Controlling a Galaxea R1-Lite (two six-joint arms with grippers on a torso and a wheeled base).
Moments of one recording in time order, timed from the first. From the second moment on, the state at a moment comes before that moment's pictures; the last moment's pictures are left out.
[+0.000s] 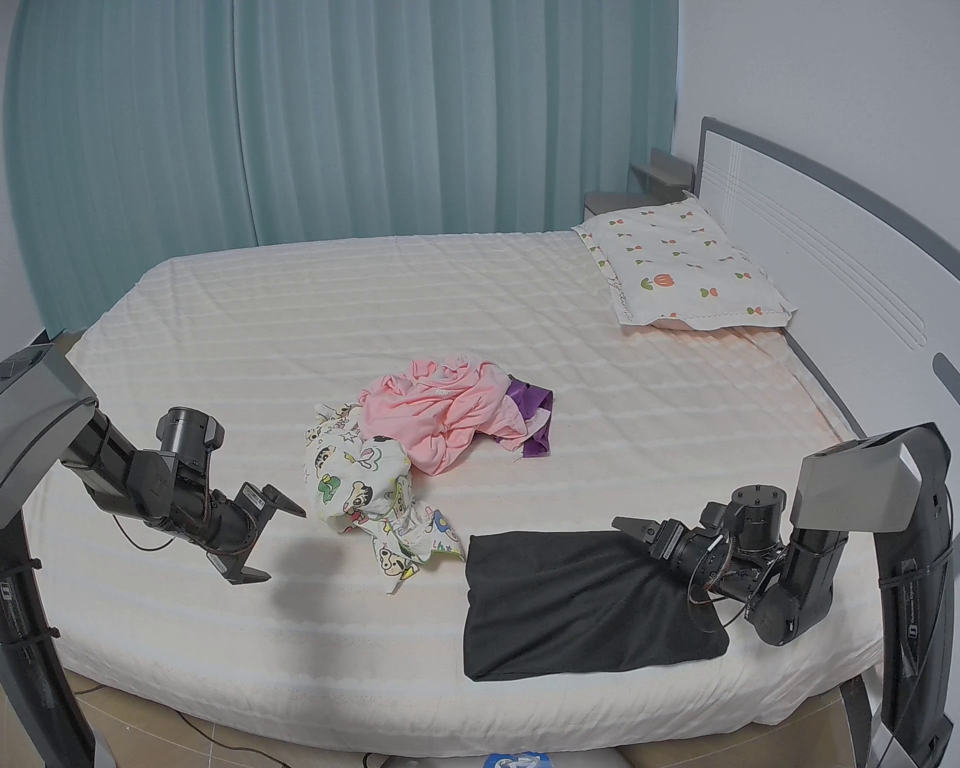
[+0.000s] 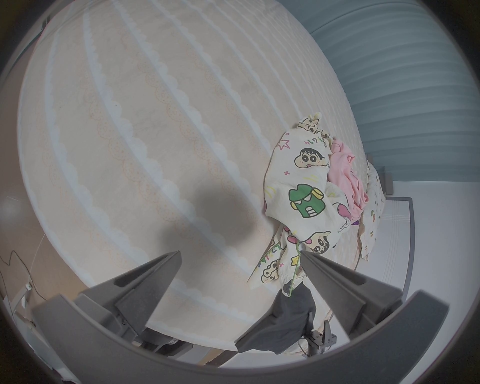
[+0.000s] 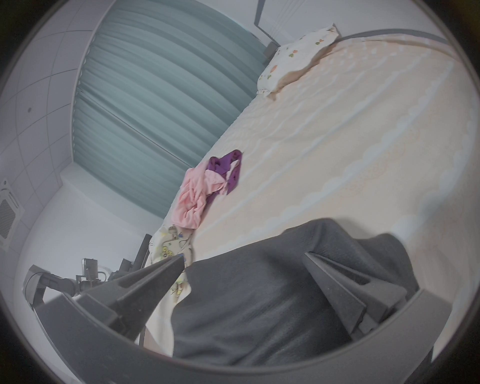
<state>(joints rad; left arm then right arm) 0.01 2.13 -0.99 -0.13 -0.34 -1.00 0.25 2.50 -0.65 -1.46 0.27 0.77</state>
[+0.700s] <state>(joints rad) 0.01 2.13 -0.99 -0.13 -0.34 -1.00 0.23 2.39 -0.57 -1.52 0.27 0.73</state>
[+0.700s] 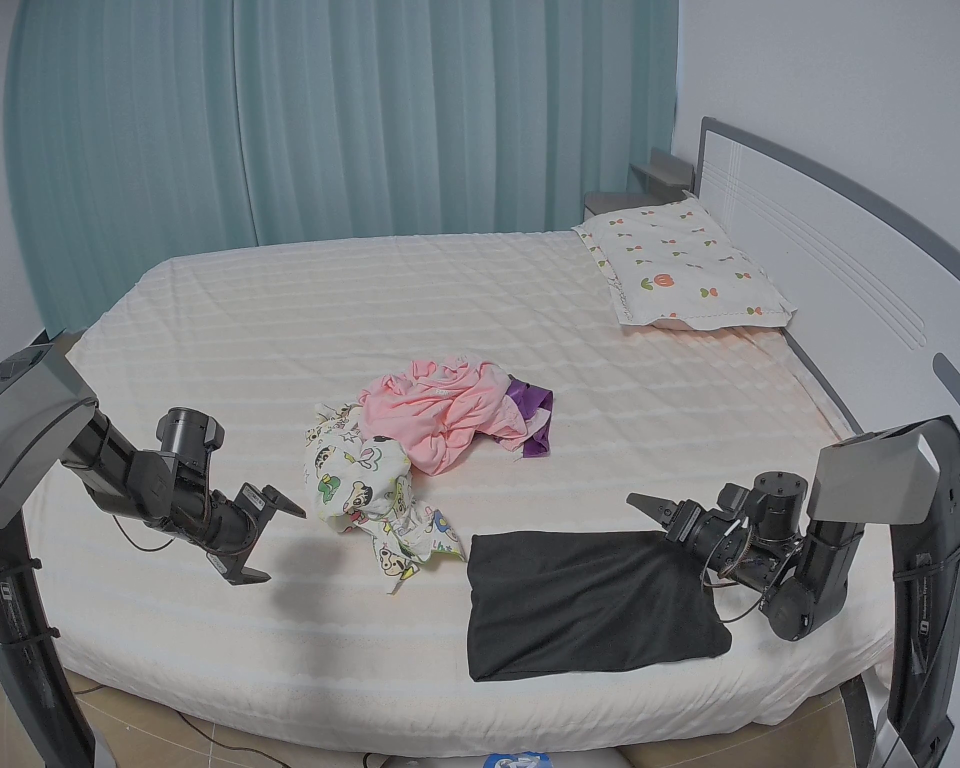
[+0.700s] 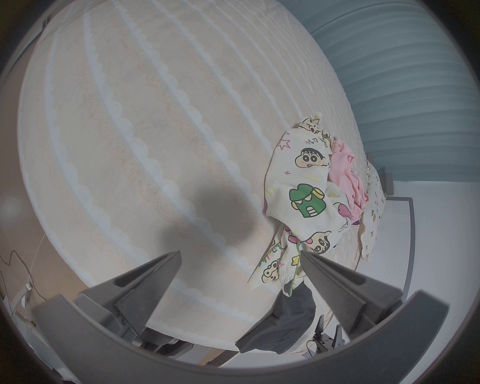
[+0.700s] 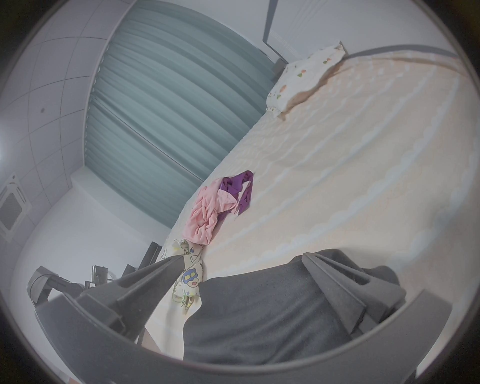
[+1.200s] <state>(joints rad) 0.00 2.13 -0.99 -0.13 -0.33 -1.00 0.05 2.33 -0.20 -1.55 0.43 0.45</state>
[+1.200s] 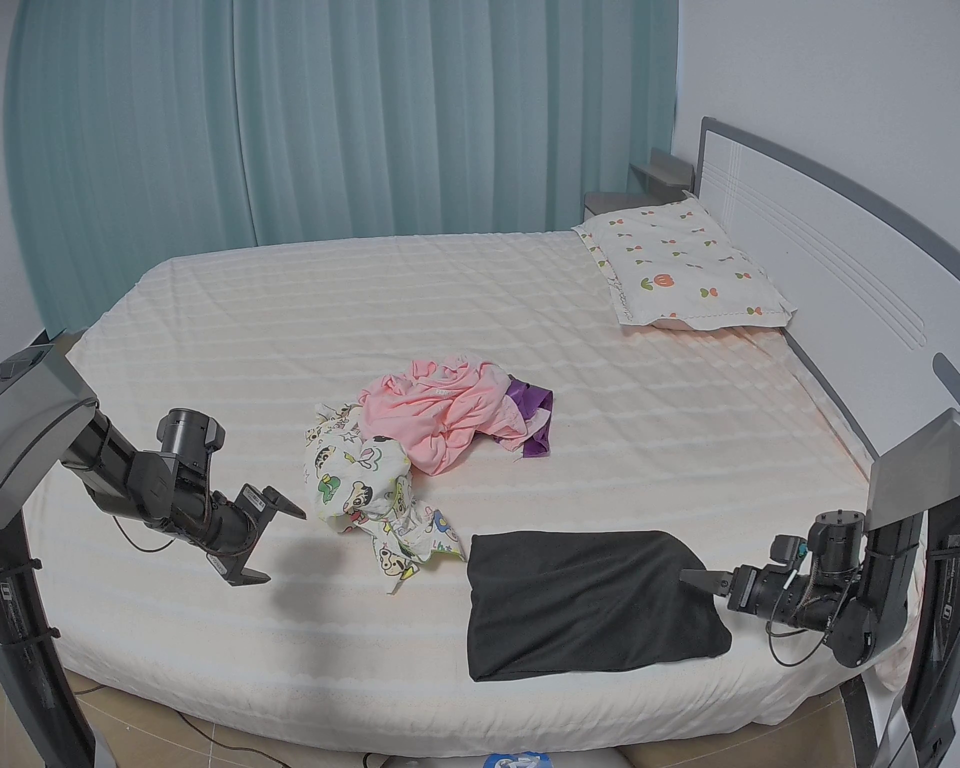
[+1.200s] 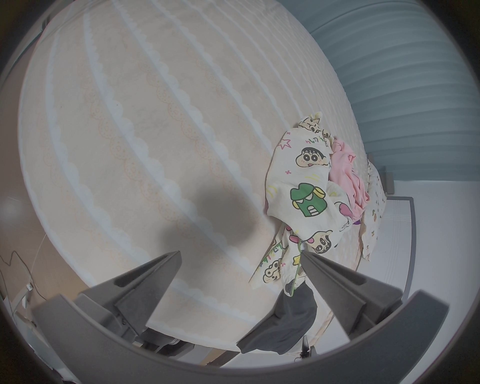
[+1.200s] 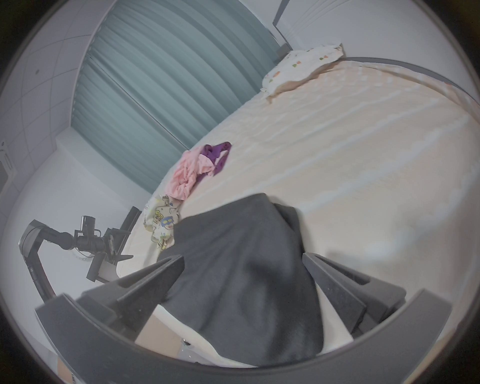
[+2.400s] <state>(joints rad) -0.08 1.44 -0.77 -0.12 0.04 -0.77 -0.11 1.08 -0.05 -0.81 0.40 0.39</state>
